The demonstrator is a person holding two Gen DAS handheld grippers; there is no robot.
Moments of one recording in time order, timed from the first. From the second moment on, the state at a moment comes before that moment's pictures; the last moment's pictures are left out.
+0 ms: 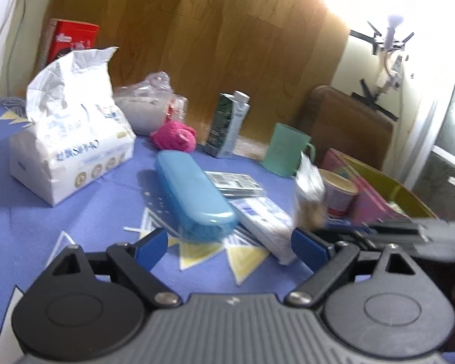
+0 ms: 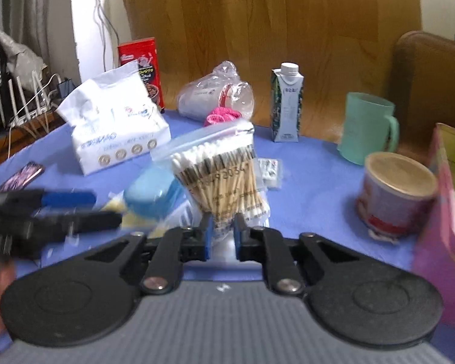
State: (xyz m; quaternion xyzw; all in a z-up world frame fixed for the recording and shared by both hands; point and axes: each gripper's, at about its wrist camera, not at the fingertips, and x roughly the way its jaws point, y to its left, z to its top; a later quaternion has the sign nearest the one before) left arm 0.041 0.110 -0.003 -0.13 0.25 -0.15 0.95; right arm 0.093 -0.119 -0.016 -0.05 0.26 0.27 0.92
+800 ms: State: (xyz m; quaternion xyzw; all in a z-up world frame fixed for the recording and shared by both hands) left arm 0.055 -0.026 -0.002 -0.01 0.43 -0.19 0.88; right arm 0.009 -0.167 -0.052 -0.07 0.26 0.26 0.93
